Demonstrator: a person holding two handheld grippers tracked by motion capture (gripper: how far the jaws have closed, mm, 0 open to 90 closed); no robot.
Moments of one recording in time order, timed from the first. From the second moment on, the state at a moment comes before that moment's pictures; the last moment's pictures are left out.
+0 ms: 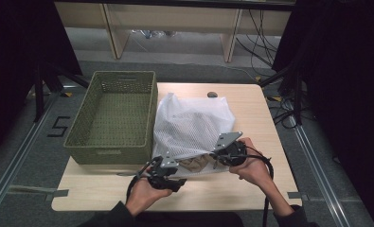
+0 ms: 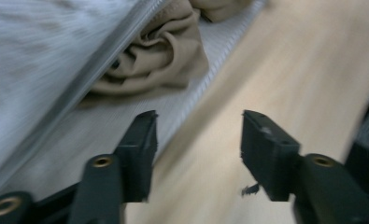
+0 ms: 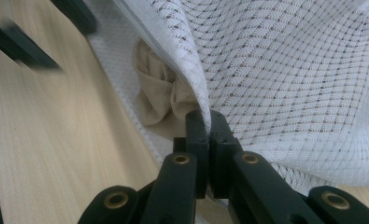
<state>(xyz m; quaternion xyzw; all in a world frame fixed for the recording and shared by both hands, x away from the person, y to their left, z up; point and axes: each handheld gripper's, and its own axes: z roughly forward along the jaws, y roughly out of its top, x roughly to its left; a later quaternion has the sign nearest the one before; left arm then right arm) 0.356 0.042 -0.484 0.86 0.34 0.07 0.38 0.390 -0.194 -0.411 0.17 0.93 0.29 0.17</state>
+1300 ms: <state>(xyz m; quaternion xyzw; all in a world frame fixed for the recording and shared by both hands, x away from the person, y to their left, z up) 0.397 0.027 -0.509 0.80 0.42 0.15 0.39 0.384 -0.185 -0.447 0.15 0.95 0.25 0.11</state>
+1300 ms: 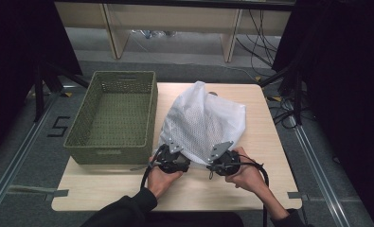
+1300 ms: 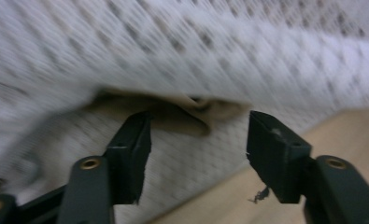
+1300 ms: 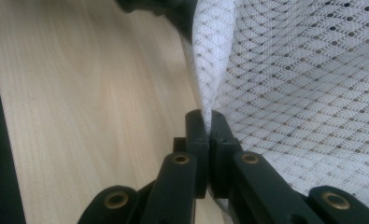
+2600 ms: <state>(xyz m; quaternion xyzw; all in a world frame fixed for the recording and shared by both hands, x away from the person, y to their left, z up) 0.406 0.031 -0.503 0.86 0.33 0.10 0.37 0.406 -0.198 -0.472 0.19 0.95 0.24 0.11</state>
